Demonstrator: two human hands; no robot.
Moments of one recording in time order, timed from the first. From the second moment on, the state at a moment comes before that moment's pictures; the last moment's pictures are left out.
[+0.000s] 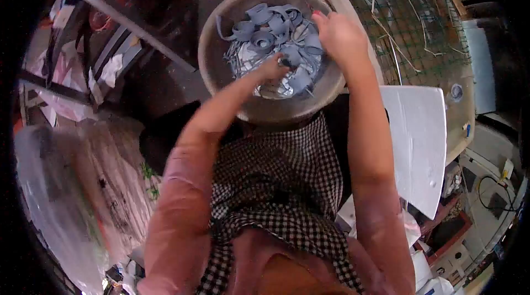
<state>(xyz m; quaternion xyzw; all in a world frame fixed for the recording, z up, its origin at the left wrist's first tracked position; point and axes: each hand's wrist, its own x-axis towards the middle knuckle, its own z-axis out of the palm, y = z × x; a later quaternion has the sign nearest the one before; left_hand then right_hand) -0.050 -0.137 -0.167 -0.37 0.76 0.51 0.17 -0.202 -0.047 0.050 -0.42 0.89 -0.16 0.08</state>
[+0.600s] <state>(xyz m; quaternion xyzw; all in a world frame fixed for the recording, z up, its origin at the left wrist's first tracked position) -0.034 -0.212 -0.087 -0.50 0.27 0.82 -0.11 -0.221 -0.051 0.070 -0.34 0.90 -0.26 0.08</state>
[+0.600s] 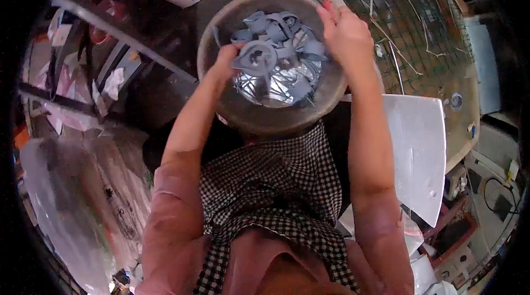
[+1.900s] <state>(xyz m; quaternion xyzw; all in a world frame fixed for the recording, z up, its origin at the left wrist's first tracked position) 0.006 -0.161 0.072 -0.33 0.55 0.74 -0.21 -0.165 -0.079 0.060 -0.28 0.64 -0.51 0.51</state>
